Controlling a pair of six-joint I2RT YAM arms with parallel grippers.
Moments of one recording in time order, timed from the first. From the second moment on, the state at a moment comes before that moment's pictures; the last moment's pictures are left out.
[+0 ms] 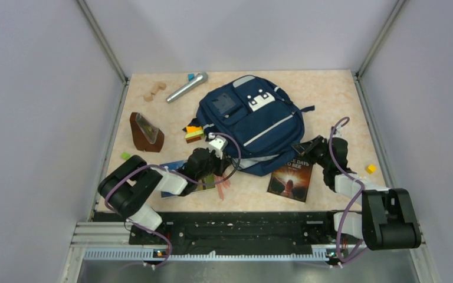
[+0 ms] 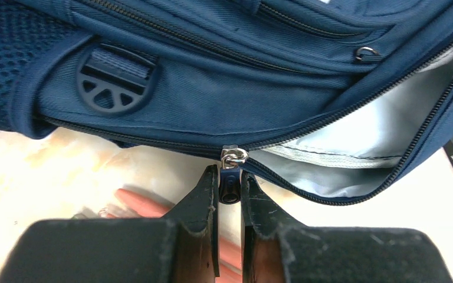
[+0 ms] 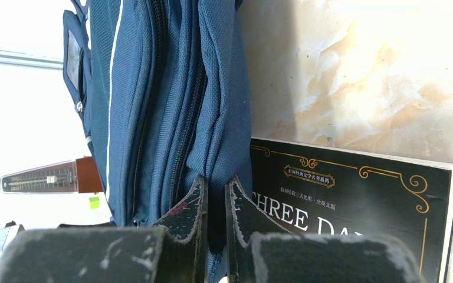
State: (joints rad) left arm -0.68 1.58 0.39 0.78 0.09 -0.19; right arm 0.04 1.21 0.29 0.49 -0.32 0.90
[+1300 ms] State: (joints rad) left arm -0.92 1.61 0.49 0.70 -0.05 -0.40; right arm 0.03 1.21 0.29 0.50 -0.28 0.90
